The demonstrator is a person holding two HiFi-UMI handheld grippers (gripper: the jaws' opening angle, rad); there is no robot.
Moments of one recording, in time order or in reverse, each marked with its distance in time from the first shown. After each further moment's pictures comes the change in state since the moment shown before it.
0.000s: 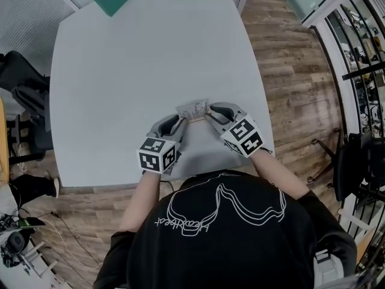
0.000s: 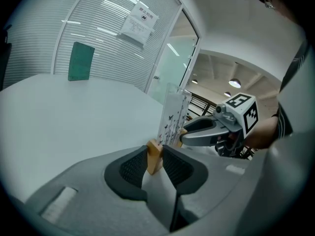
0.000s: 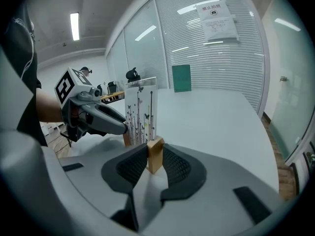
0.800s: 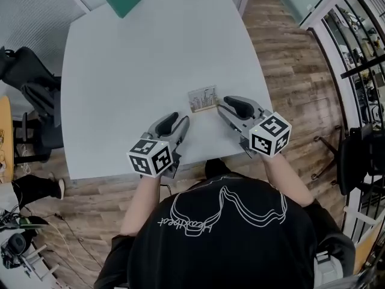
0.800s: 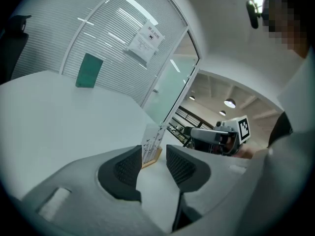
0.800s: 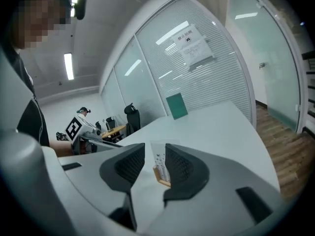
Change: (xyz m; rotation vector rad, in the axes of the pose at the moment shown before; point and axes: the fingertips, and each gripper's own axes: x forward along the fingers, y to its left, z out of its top) left arm -0.095 -0.034 0.033 -0.122 -0.141 -0.081; right arm -0.094 0.045 0.076 0.254 -0.328 0.027
